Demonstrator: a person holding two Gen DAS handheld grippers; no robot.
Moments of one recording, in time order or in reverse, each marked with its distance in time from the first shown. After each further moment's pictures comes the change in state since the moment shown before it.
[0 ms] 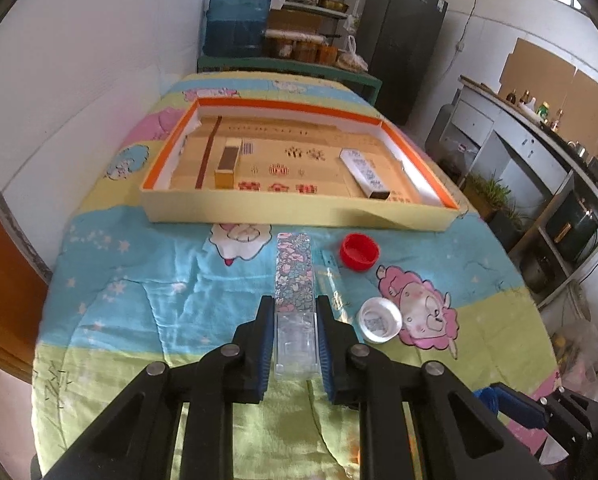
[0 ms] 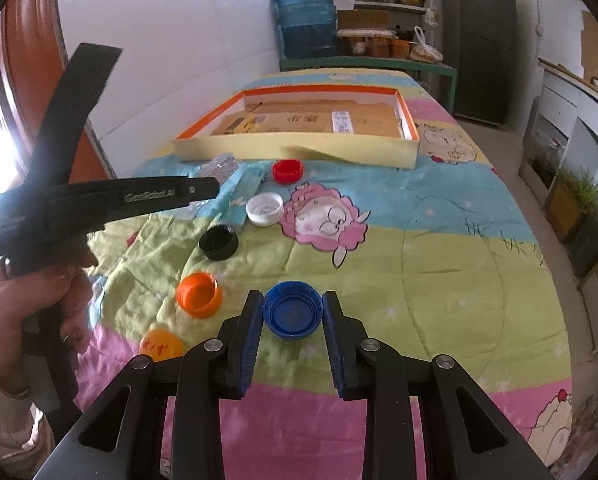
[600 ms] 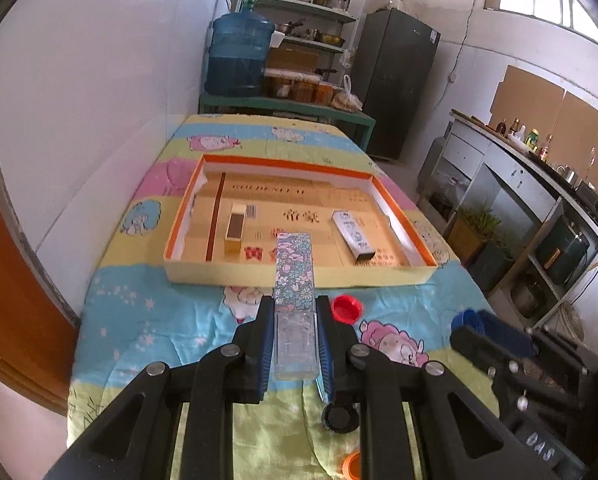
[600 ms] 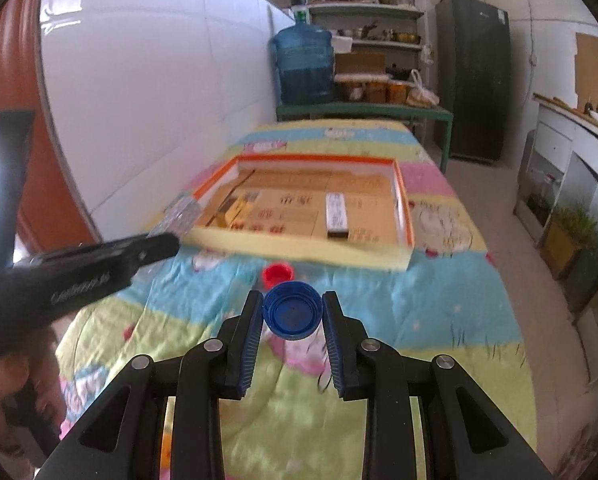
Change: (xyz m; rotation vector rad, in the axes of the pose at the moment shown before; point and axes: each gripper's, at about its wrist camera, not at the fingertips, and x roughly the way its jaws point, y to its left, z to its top) left arm -0.042 0.002 0.032 -0.001 -0.120 -0.019; right arm -0.007 -0.007 0.076 -0.011 -0.151 -0.027
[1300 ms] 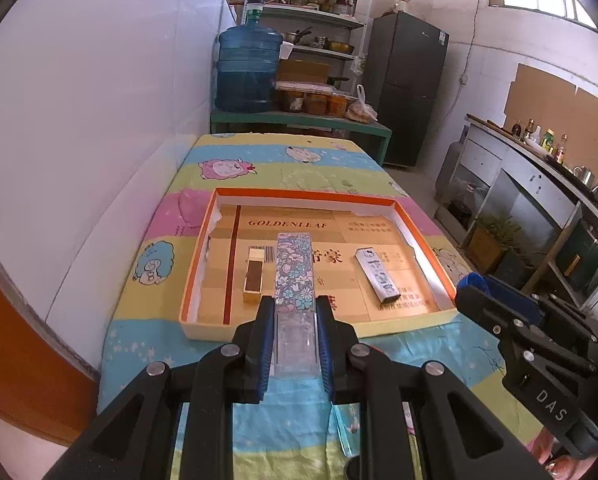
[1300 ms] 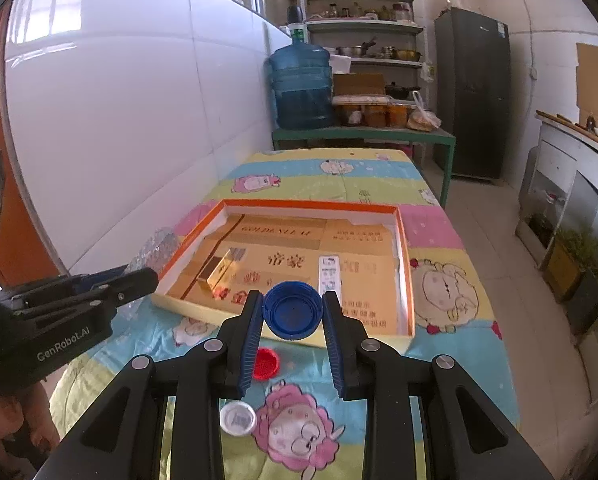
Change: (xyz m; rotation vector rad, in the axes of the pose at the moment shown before) left arm 0.020 0.001 0.042 0.024 -0.030 0.077; right arm 0.037 -0.008 0.060 -0.009 -0.051 0.003
